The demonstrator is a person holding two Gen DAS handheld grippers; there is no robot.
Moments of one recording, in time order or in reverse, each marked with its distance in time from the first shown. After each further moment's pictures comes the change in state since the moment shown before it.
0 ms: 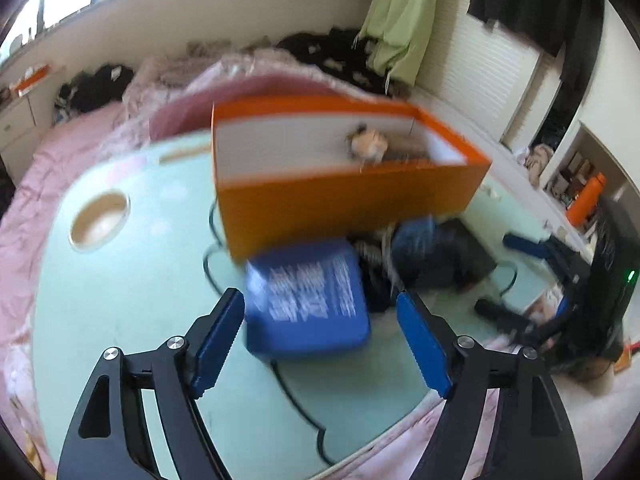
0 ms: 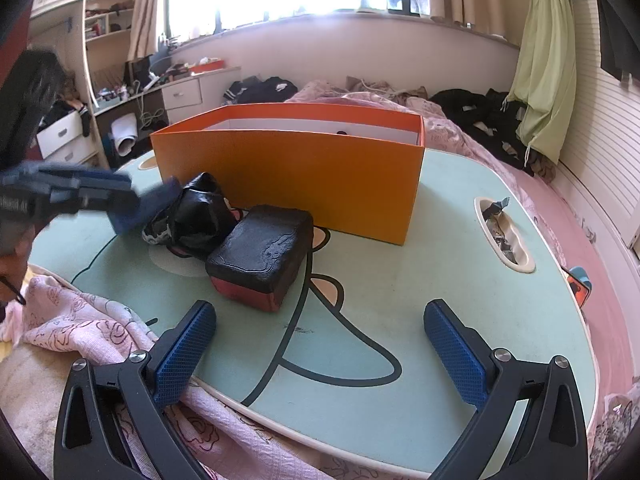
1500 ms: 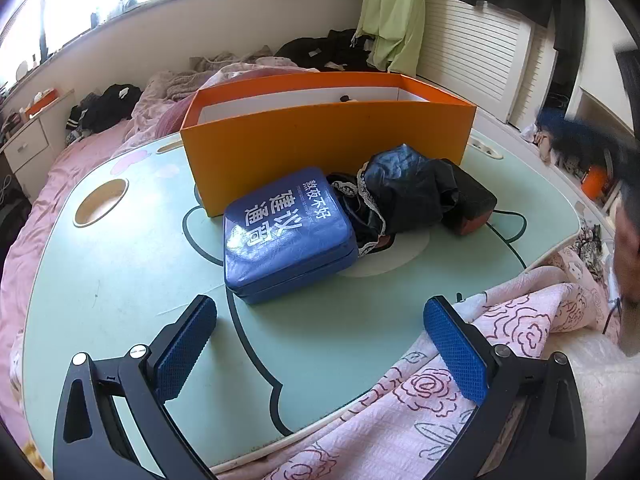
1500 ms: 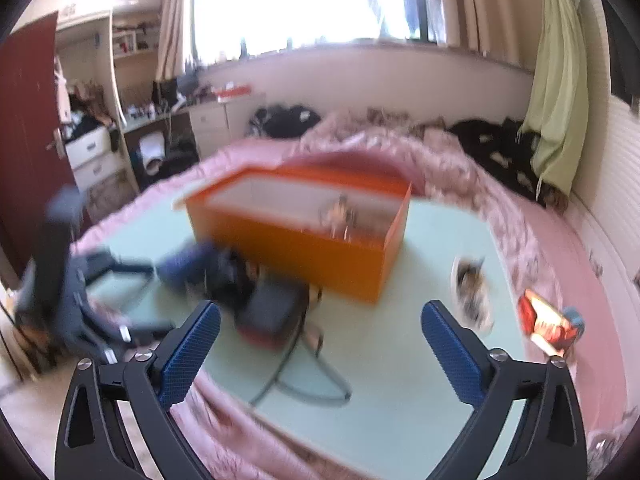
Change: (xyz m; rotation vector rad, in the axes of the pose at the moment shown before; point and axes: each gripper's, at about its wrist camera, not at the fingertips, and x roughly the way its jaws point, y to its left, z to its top) left arm 0.009 -0.028 -0.039 0.073 -0.056 0.085; right arm -0.055 -0.033 0.065 -0.035 -0.092 0.114
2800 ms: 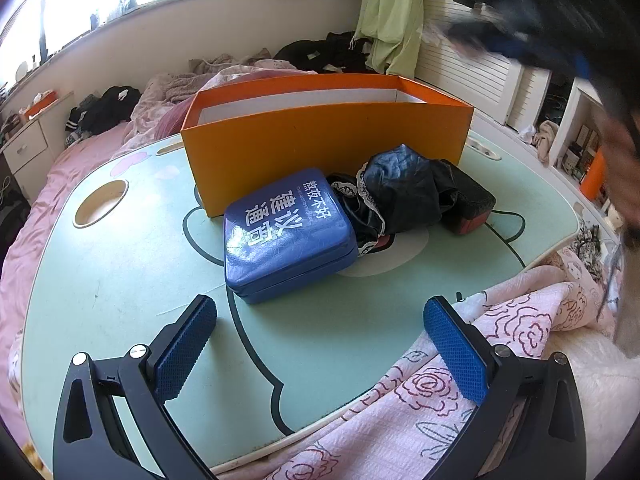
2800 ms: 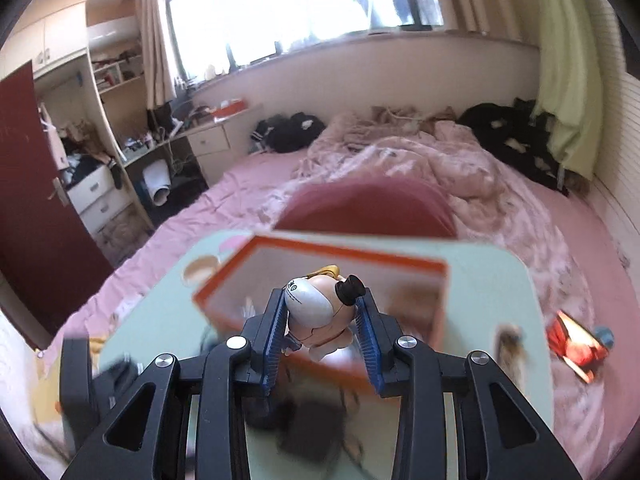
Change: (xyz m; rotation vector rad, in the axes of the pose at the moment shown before) left arm -0.004 0.005 0.001 0.005 -0.009 -0.007; right arm 0.018 -0.003 0.052 0.137 0.051 0.046
